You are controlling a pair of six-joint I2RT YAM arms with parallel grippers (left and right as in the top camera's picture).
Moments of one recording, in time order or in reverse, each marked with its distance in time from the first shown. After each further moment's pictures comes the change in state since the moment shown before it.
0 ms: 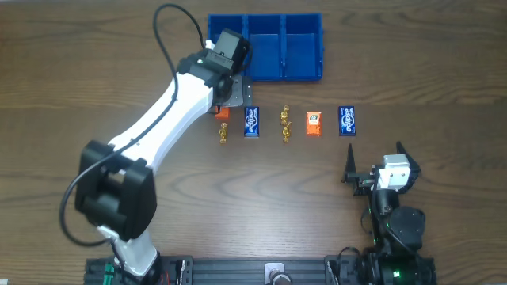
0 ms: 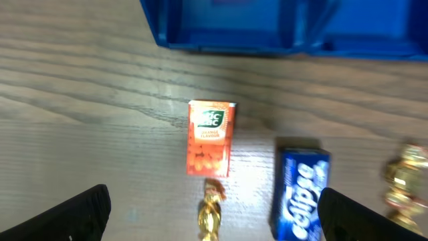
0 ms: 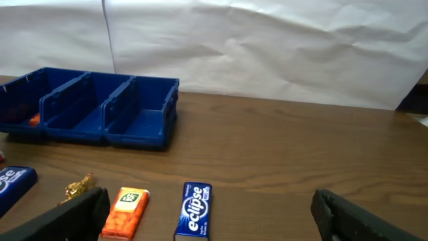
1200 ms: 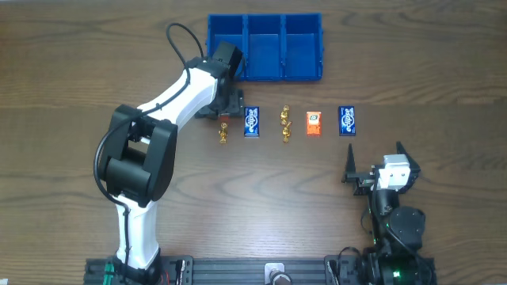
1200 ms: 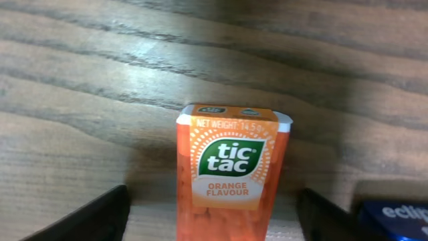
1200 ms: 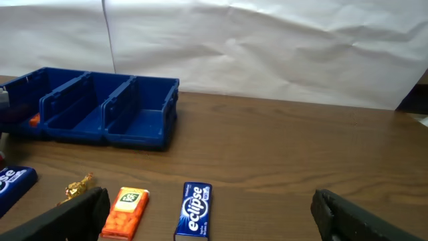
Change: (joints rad) left arm 0.073 0.224 0.000 0.057 0.123 0.035; right arm 0.000 0.000 0.000 0.000 0.000 0.000
